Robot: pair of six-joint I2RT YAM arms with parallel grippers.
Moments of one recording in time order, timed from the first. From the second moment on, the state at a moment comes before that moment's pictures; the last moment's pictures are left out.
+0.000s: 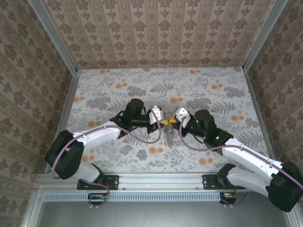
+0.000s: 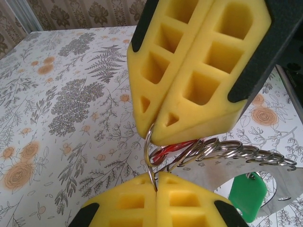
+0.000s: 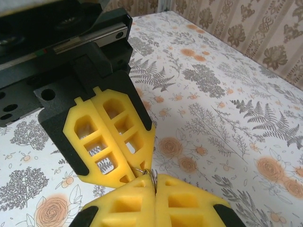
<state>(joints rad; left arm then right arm) -0.78 1.44 0.80 0.16 0.65 0.43 0.63 1.00 0.58 0.04 -0.18 -0.23</state>
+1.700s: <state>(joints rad) -0.81 1.48 0.76 0.29 0.56 0.39 0.69 1.10 0.69 -0.10 0.08 -0.31</state>
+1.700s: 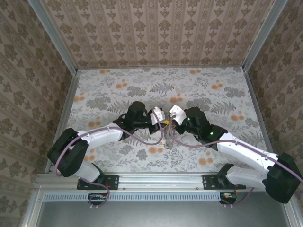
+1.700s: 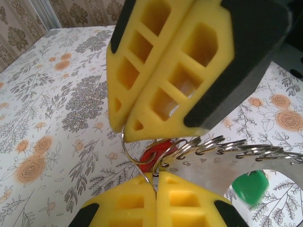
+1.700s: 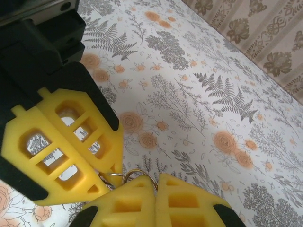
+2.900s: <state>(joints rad) -0.89 1.46 0.76 0.38 0.56 0.41 0.61 1.05 0.67 -0.18 0.12 -0.19</state>
